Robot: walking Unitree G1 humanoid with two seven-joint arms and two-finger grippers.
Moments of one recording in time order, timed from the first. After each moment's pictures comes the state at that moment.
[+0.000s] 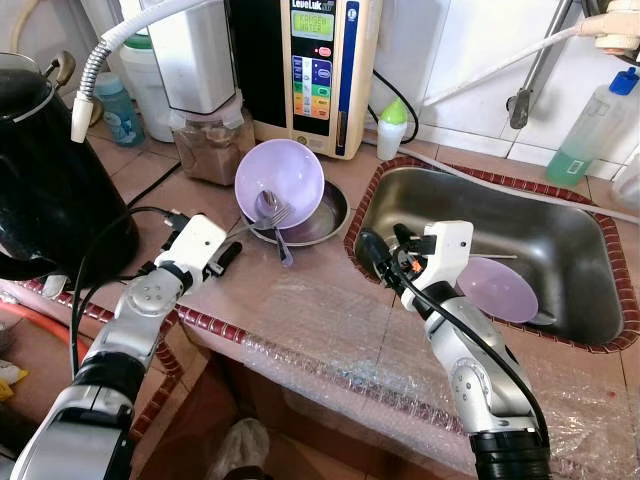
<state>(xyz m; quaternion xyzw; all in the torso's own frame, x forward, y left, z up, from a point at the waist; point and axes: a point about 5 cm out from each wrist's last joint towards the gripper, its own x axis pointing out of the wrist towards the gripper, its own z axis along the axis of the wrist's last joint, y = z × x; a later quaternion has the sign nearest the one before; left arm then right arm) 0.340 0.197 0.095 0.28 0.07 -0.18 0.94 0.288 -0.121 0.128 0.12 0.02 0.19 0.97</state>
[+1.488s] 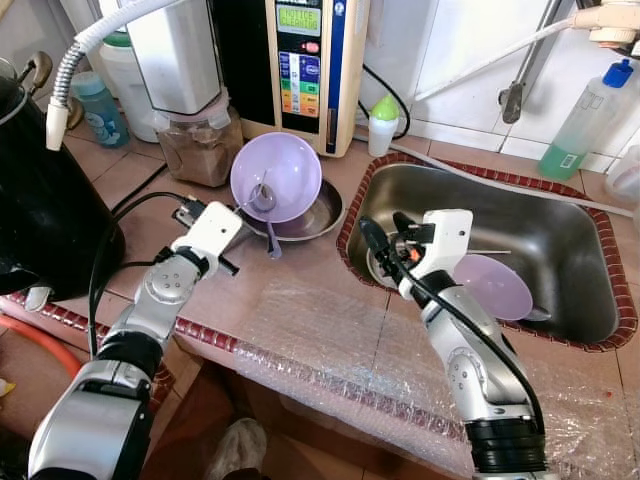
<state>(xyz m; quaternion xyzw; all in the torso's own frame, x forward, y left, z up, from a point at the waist) 0.354 0.180 0.106 0.28 0.01 -0.16 0.95 0.297 -0.117 0.134 0.12 0.00 0.19 0.97</state>
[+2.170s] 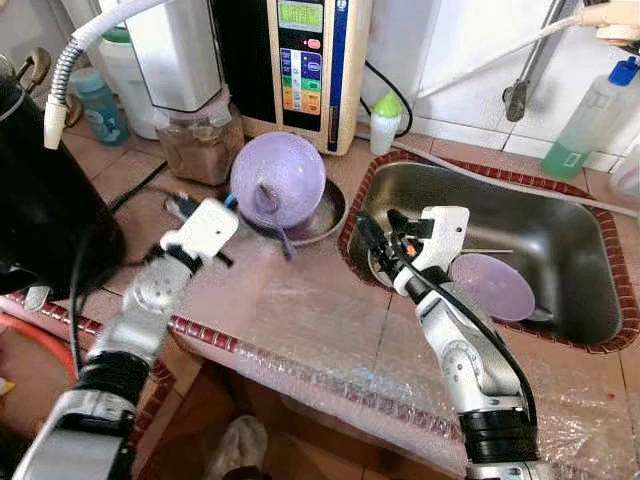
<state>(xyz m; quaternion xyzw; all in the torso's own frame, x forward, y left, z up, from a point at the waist) 0.339 0.177 0.140 0.34 -0.10 -0.15 0.92 0.302 -0.110 0.137 0.18 0.00 0.20 0.96</state>
